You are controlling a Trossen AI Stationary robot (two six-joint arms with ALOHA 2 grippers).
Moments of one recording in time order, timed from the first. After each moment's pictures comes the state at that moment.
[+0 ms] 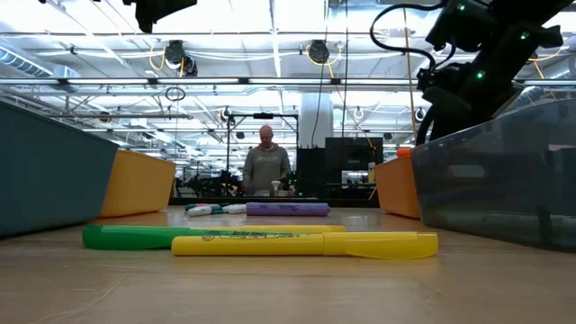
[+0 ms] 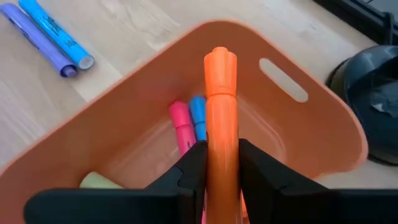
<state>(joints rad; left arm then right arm) 0.08 0.67 0.63 0.13 -0.14 -0.10 -0.10 1.02 0.57 -0.54 0.43 0.57</state>
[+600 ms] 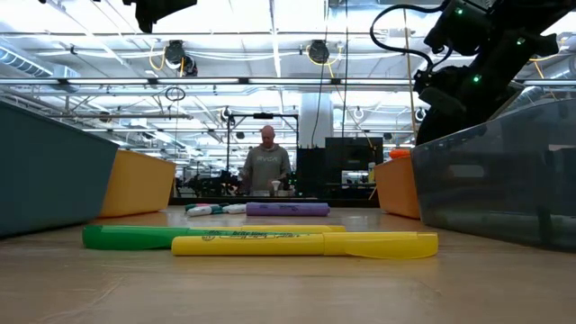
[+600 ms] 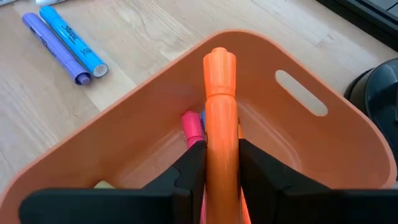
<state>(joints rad) 0.08 0.67 0.63 0.13 -0.14 -0.10 -0.13 1.02 0.54 -0.43 0.39 0.51</state>
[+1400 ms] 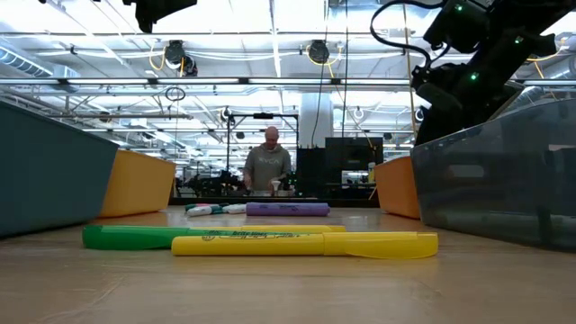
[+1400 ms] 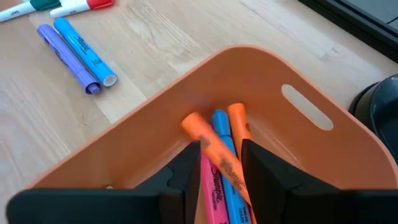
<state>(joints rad) 0.08 0.67 0.63 0.13 -0.14 -0.10 -0.13 1.02 0.54 -0.39 0.39 0.48</state>
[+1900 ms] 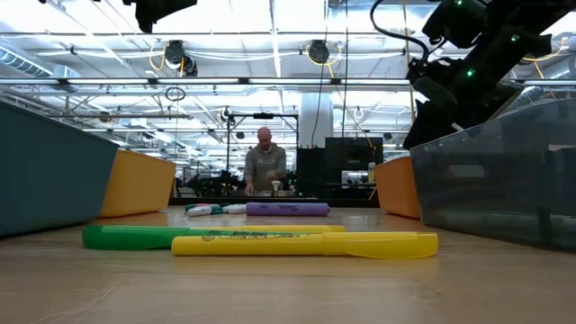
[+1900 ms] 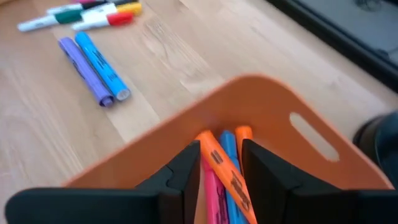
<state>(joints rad) 0.08 0.67 0.63 0.13 -0.14 -0.10 -0.13 1.02 0.54 -0.31 0.39 0.38</state>
